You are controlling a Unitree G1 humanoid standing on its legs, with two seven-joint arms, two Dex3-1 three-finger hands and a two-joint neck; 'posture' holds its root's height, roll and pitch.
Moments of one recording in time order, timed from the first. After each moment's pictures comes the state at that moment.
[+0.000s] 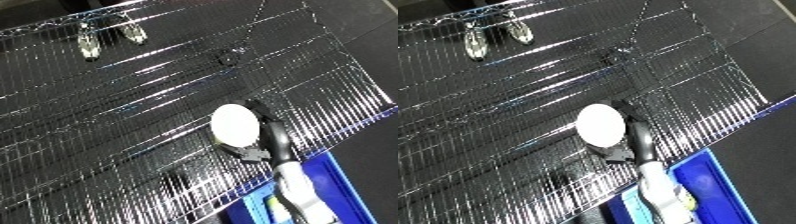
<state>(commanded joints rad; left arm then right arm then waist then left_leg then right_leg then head) -0.28 0.47 -0.20 0.11 -0.82 -0.03 -0.05 -0.73 -0.62 0.16 0.50 0.46 -0.24 -0.23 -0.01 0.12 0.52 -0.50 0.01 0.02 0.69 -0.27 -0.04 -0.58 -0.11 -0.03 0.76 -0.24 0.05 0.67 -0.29</state>
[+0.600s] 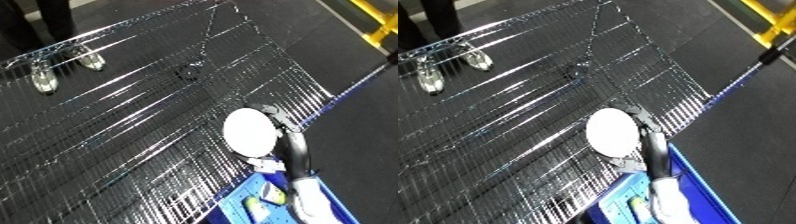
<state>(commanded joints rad) -0.19 0.42 -0.12 0.11 -0.79 -0.06 -0.11 -0.40 -0.62 -0.05 0.14 0.31 -0.22 -0.35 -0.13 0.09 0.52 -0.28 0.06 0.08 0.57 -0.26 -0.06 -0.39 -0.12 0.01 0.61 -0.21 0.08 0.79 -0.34</state>
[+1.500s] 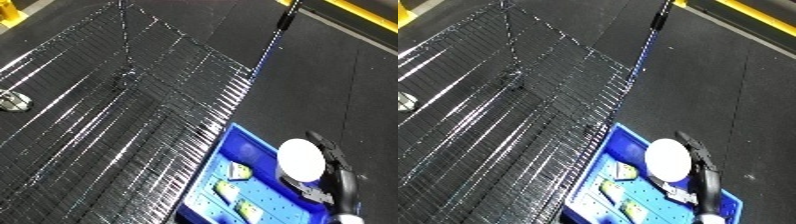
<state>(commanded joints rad) -0.14 0.34 -0.10 0.16 -0.80 -0.14 -0.14 0.00 -0.55 -0.29 0.20 0.53 -0.43 -0.32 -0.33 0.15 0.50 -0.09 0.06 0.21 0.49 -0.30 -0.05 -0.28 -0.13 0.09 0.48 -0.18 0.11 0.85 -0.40</state>
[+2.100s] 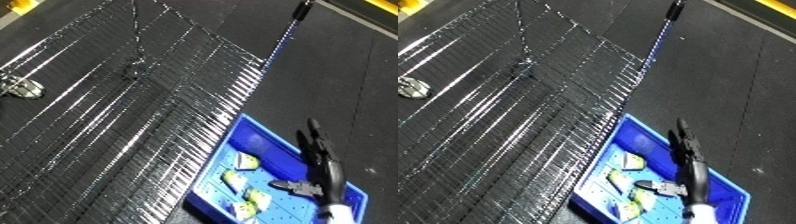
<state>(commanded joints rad) -0.13 0.32 -0.11 0.15 -0.82 -0.13 -0.11 0.00 -0.51 -0.23 0.16 0.53 -0.41 -0.24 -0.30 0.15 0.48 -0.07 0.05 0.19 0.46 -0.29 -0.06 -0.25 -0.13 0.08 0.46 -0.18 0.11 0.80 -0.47</state>
